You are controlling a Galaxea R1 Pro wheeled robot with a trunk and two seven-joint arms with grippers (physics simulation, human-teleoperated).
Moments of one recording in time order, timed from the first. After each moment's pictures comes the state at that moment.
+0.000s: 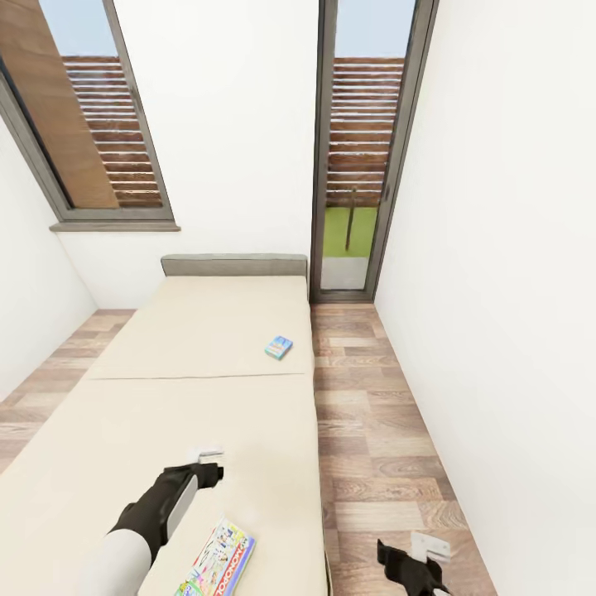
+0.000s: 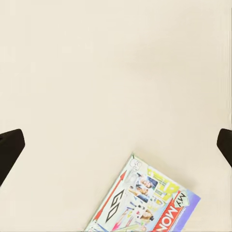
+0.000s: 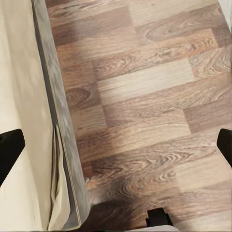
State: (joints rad) left arm -0.62 -0.01 0.02 -0.54 0.06 0.40 0.11; right arm -0.22 0.09 -0.16 -0.69 -0.06 0.05 -0.05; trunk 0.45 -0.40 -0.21
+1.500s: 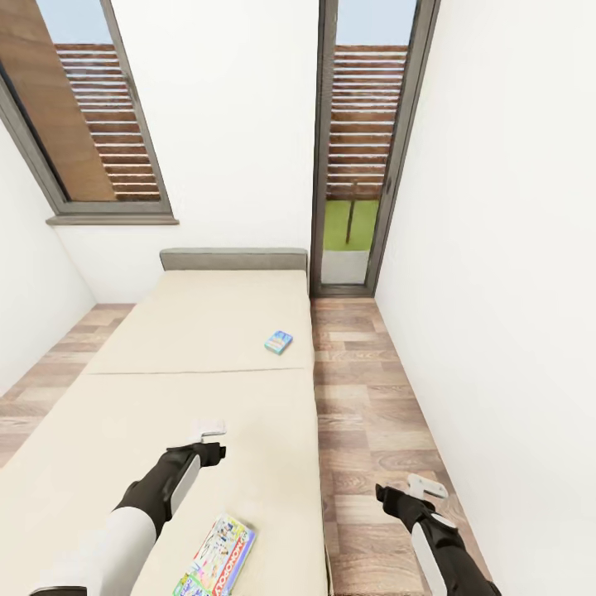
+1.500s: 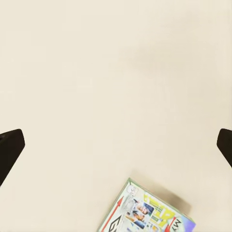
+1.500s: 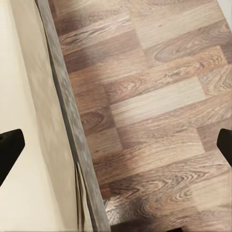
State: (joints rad) left arm -0.68 -0.02 0.02 -0.54 0.05 0.40 0.11; right arm -0.34 0.09 -0.20 -0.85 -0.10 0.29 -0.05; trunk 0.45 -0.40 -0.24
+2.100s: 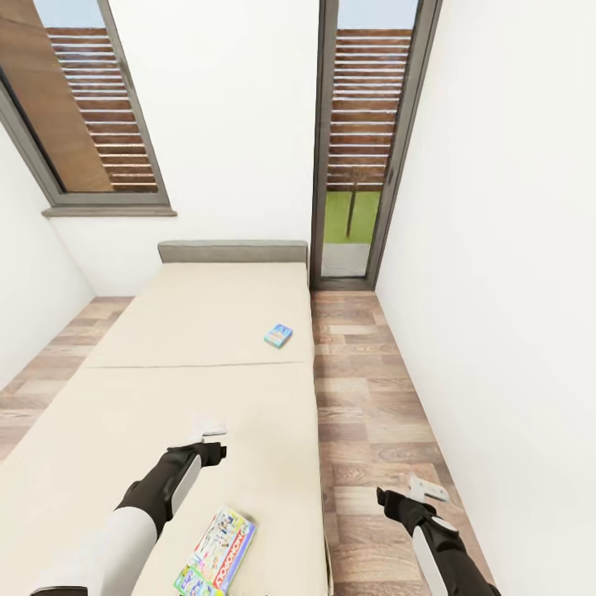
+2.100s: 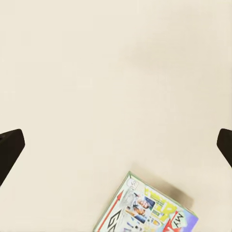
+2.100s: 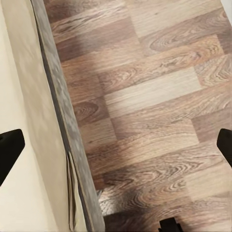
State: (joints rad) left arm -0.68 -0.02 0.02 -0.54 0.05 0.40 0.11; right arm -0.34 0.09 -0.20 -0.84 -0.09 0.29 -0.05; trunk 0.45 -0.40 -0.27
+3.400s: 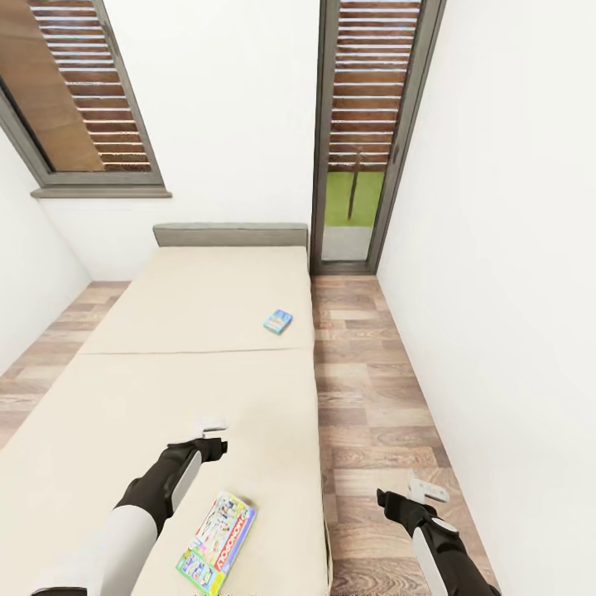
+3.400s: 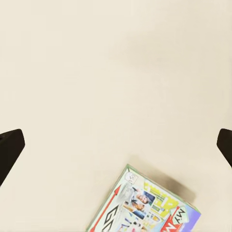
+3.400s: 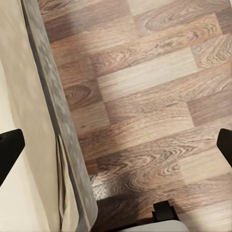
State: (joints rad) left arm -0.68 -0.02 0.02 -0.57 0.06 0.41 0.11; right arm -0.34 0.09 -0.20 -0.84 -0.09 0.29 -0.05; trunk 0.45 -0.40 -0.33
